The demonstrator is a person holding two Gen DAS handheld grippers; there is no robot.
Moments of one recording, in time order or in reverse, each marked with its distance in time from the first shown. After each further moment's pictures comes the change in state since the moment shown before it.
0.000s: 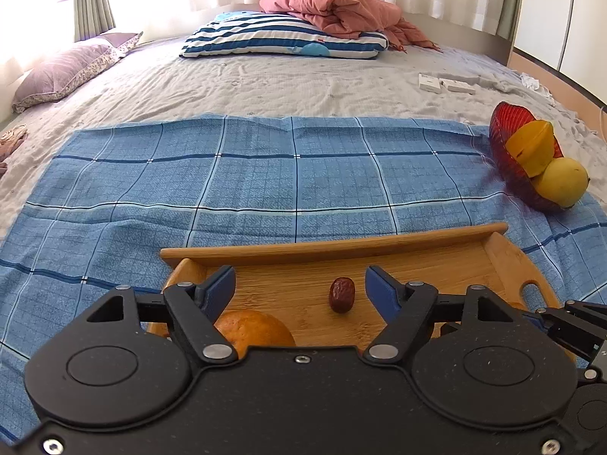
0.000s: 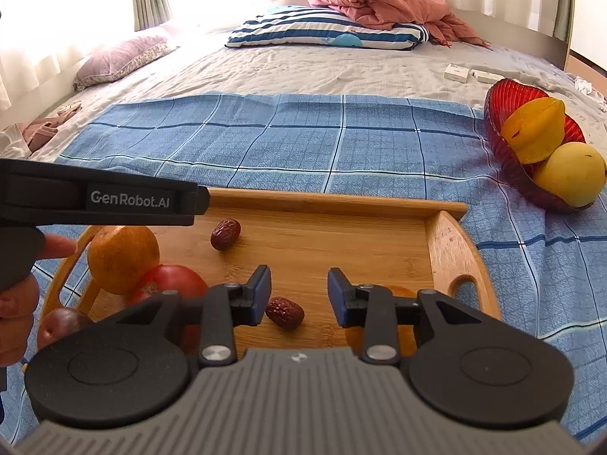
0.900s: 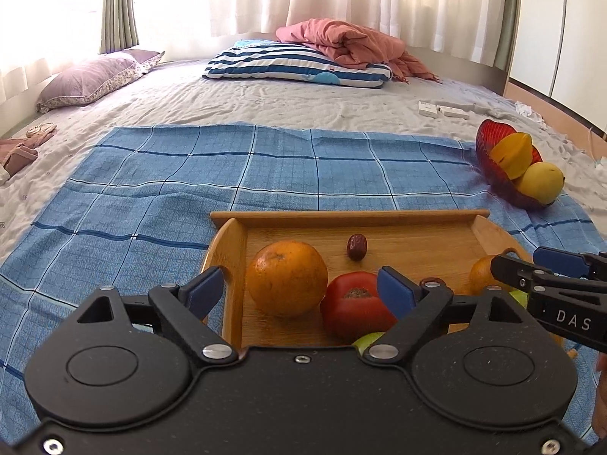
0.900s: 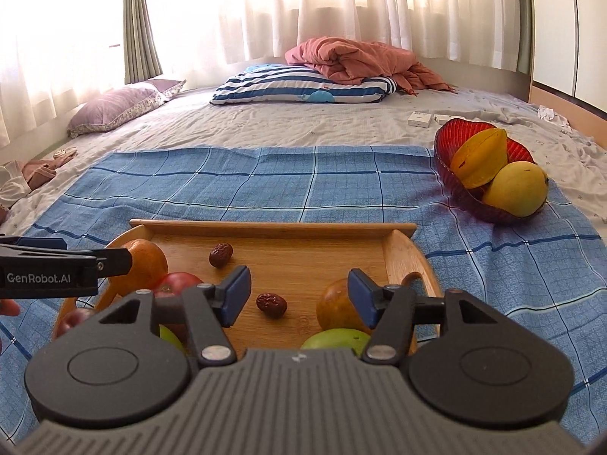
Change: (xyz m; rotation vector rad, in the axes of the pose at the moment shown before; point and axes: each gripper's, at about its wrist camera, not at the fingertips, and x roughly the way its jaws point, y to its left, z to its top) left arm -0.078 0.029 -0.072 -0.043 -0.112 -0.010; right arm -0.067 -0.003 -0.035 0.030 -0.202 -0.066
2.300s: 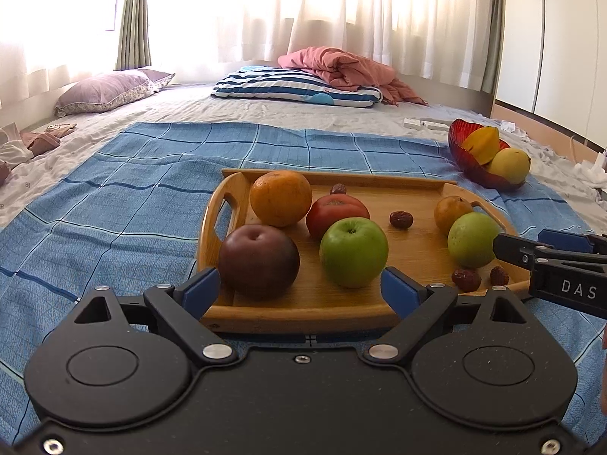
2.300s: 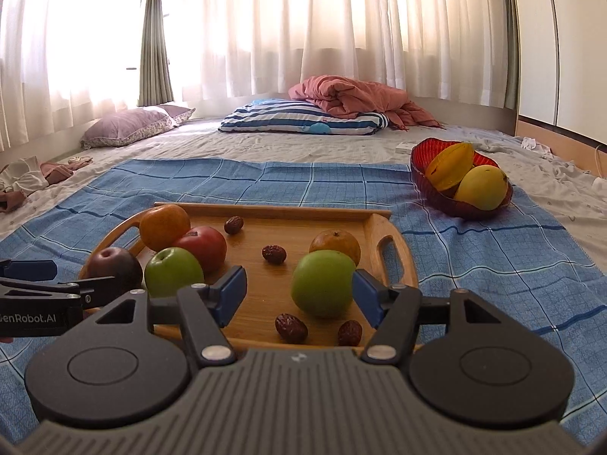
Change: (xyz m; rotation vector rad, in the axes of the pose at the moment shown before) left arm -0.077 -0.009 -0.112 -0.015 -0.125 -0.004; right arm -0.082 0.004 -0.079 -0.045 -0.138 -0.015
